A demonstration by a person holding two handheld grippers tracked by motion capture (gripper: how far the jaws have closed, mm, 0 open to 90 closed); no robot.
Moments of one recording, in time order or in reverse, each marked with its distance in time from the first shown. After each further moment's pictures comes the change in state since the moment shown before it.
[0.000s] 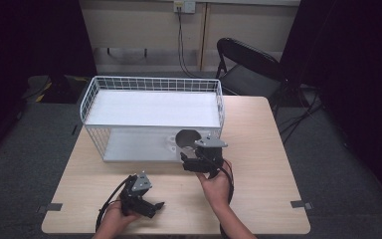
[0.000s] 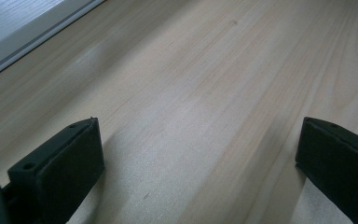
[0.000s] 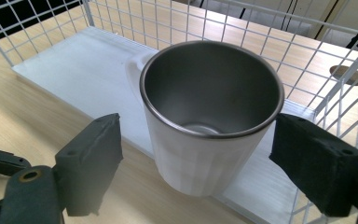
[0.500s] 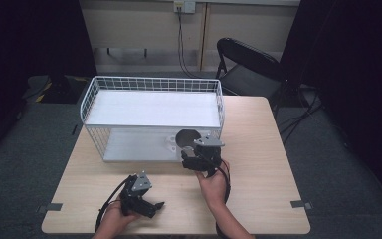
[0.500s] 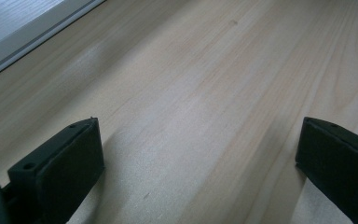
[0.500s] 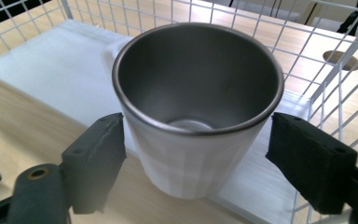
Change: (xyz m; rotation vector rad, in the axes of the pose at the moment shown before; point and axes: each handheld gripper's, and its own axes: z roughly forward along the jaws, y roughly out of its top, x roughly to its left) left arm 0.000 0.000 0.000 -0.001 0.000 -0.002; right arm -0.002 -0.006 0.016 0.018 -0.050 0.033
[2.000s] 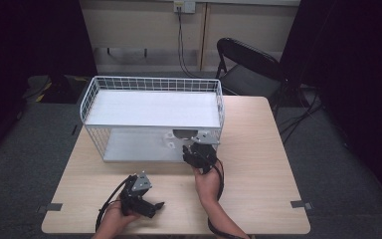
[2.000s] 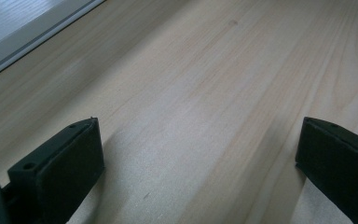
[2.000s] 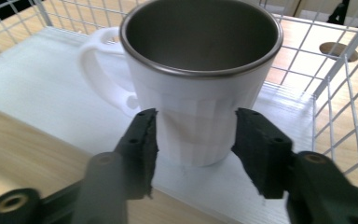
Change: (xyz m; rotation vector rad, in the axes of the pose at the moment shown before) left arm 0.000 0.000 0.000 0.002 0.000 0.002; right arm 0.003 -0.001 0.019 -0.004 -0.040 0.060
